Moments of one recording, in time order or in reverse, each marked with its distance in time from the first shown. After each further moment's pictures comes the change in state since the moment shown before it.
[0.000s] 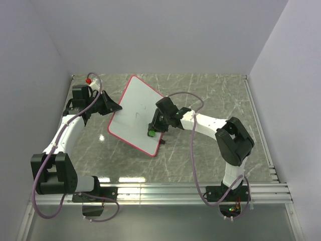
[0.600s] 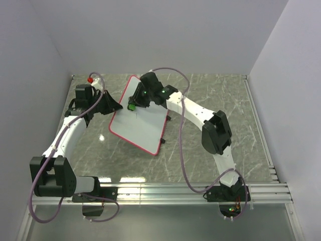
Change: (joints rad) left arm -0.067 -0.026 0.006 0.003 -0.116 0.010; right arm 0.011 0.324 0.756 -0.222 0.002 0.001
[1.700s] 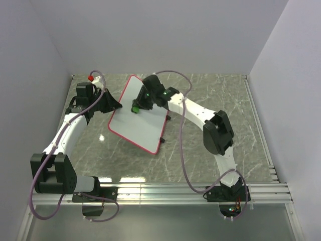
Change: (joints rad) left arm -0.007 0.030 0.036 -0.022 -0.043 0.032; right arm -0.009 -0.009 -0.062 0.022 0.019 0.004
